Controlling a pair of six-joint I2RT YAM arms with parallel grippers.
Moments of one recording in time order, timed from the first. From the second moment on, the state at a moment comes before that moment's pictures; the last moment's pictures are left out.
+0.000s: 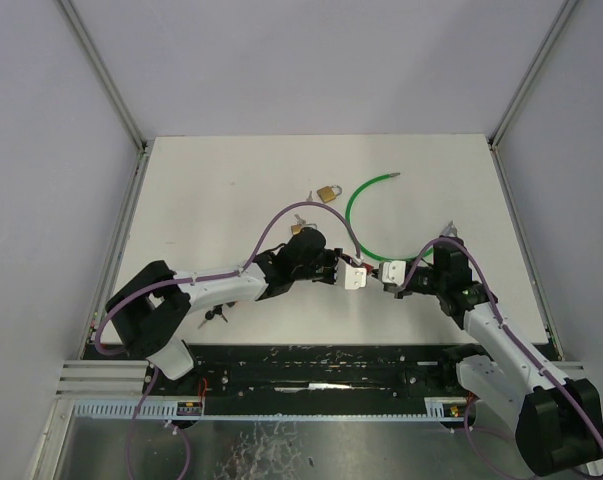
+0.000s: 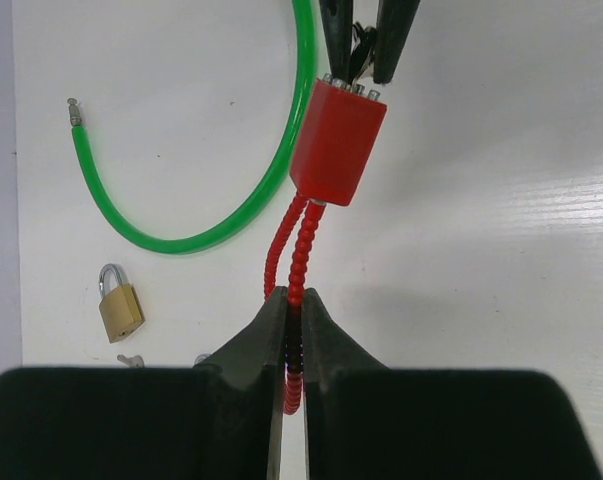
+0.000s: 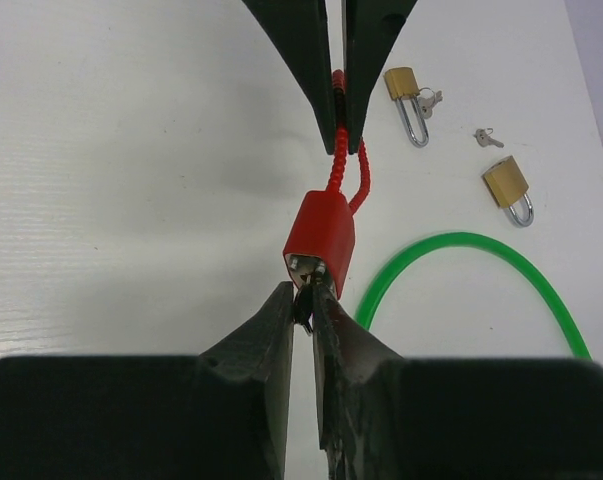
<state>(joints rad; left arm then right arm) -0.92 1.61 0.89 0.17 0.24 0.83 0.25 0.88 0.41 -0.15 -0.87 -1.05</state>
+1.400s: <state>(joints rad) -0.93 1.51 0.76 0.40 0.21 0.89 0.16 0.88 0.61 -0.36 -0.99 -0.72</state>
